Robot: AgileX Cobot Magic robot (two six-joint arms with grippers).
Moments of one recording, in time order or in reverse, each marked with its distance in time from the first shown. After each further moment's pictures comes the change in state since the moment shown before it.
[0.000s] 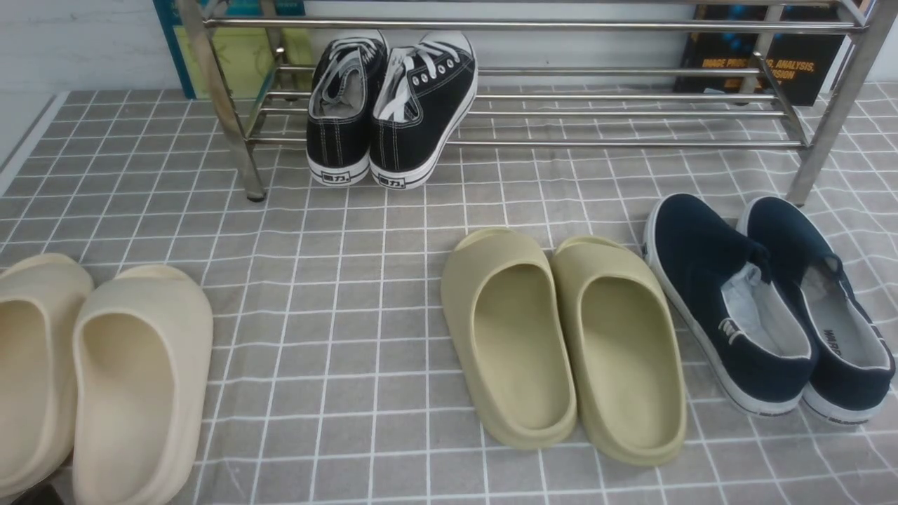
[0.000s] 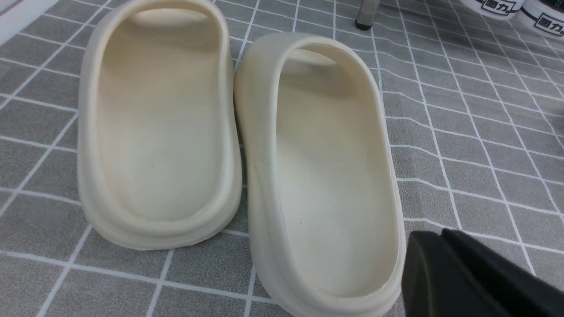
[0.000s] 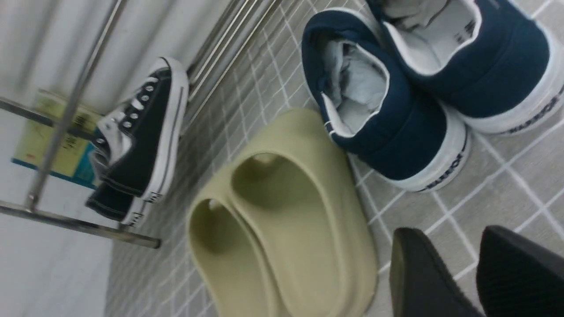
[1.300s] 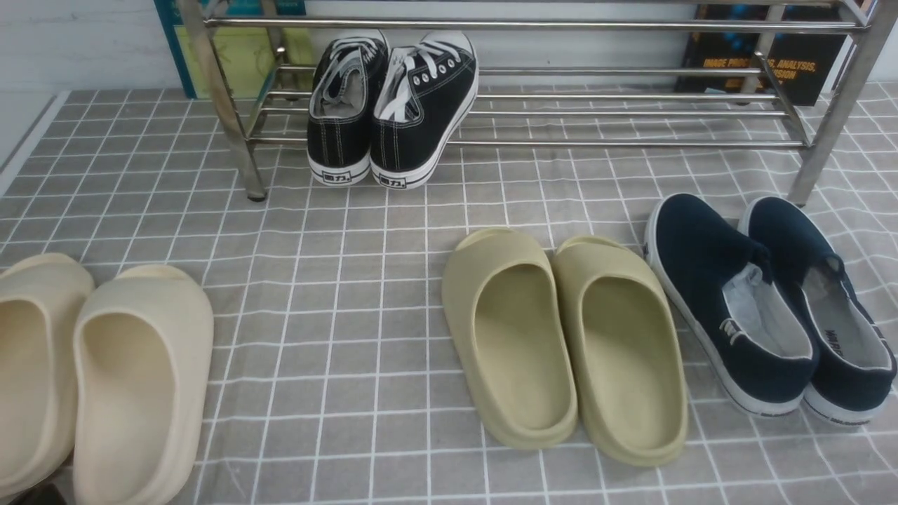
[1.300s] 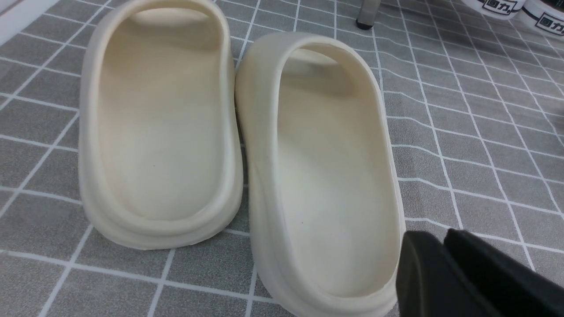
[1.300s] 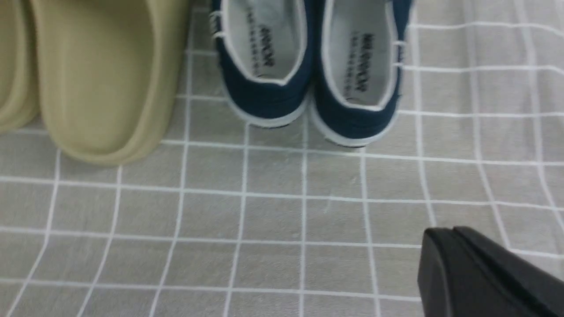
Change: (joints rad) right arm 0.151 0.910 -0.907 -0.604 0.685 -0.473; left arm 0.000 0.000 0.000 0.000 0.000 0.000
